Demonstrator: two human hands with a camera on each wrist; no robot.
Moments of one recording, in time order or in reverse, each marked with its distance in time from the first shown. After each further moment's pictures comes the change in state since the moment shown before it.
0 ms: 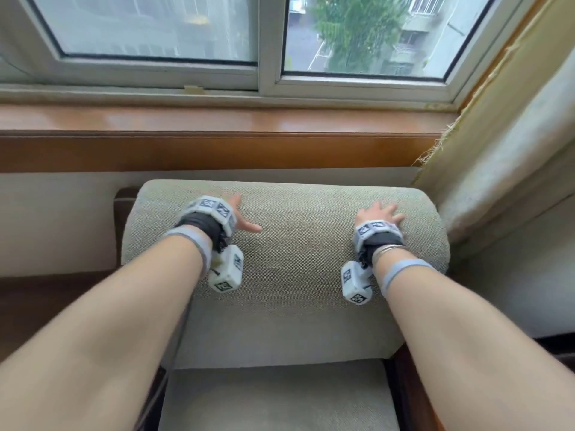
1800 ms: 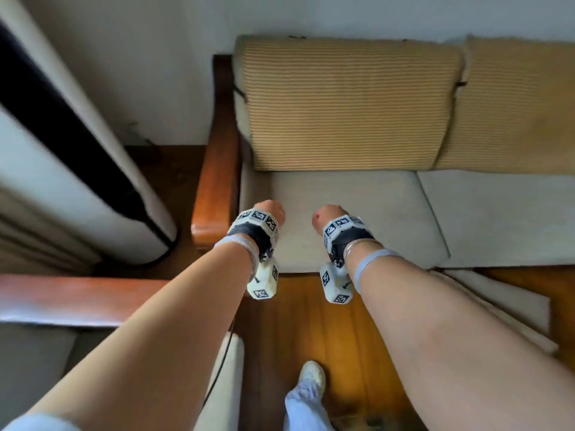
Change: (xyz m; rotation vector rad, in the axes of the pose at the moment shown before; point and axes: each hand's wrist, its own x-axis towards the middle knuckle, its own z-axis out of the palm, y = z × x) left_hand -0.637 0.451 0.576 0.715 -0.307 1.300; right_hand -0.505 0.818 -0.005 0.335 -0.062 0.912
